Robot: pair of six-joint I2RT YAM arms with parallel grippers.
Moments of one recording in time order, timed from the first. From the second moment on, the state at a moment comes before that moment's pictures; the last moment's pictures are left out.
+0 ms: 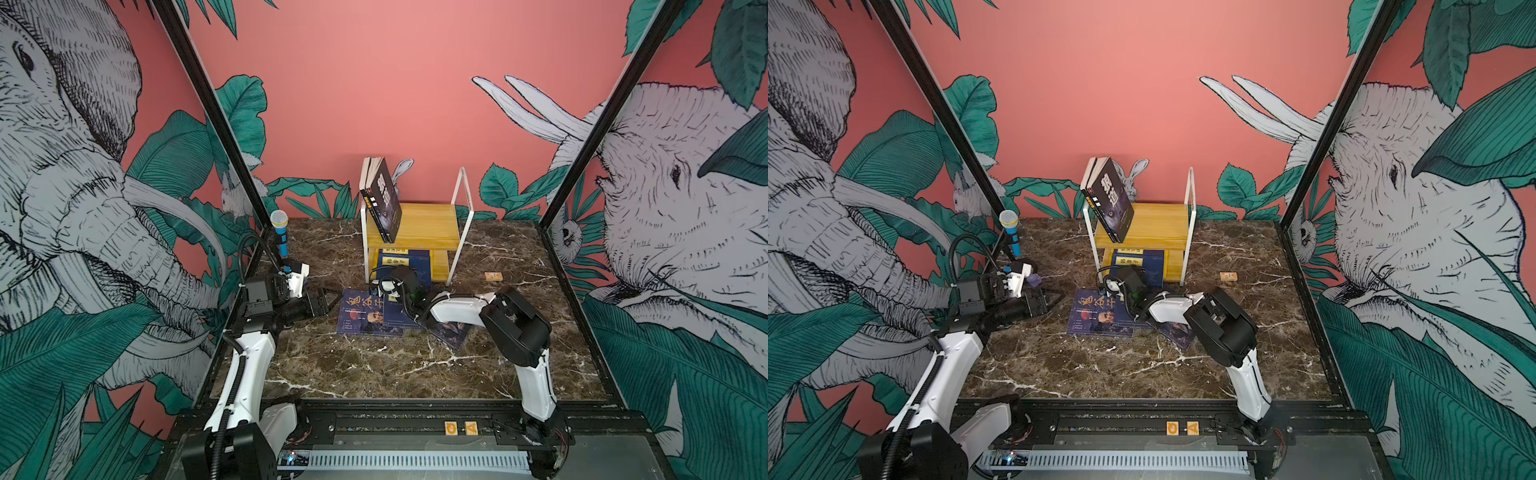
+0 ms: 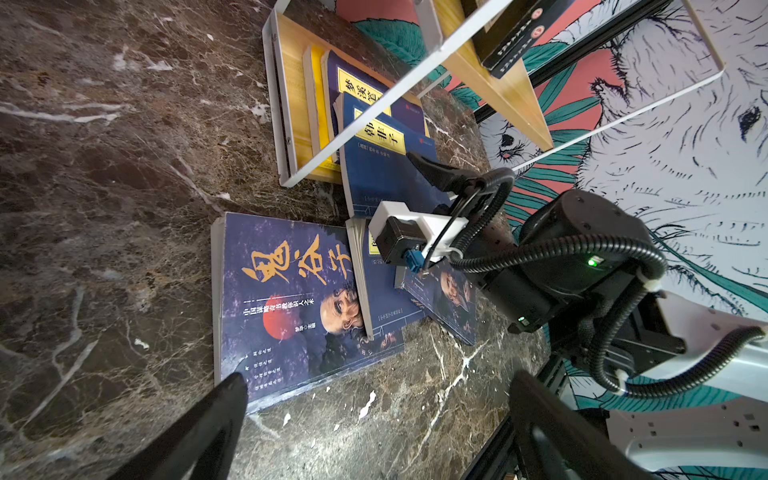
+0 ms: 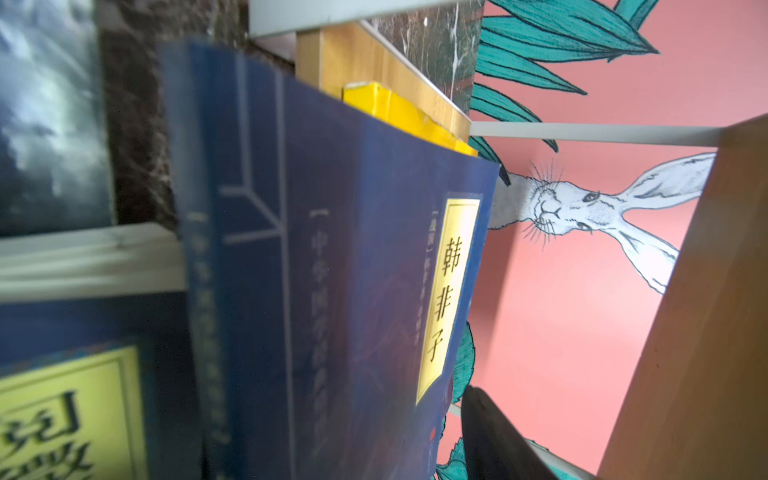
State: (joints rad) left arm 0.15 1.00 0.70 -0.47 0.88 -0.21; right arm 0.83 2.06 1.28 0.19 0.51 -1.18
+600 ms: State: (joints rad) left arm 0.15 1.00 0.70 -0.47 0.88 -0.21; right arm 0.78 2.10 1.51 -0.08 0.42 -1.13
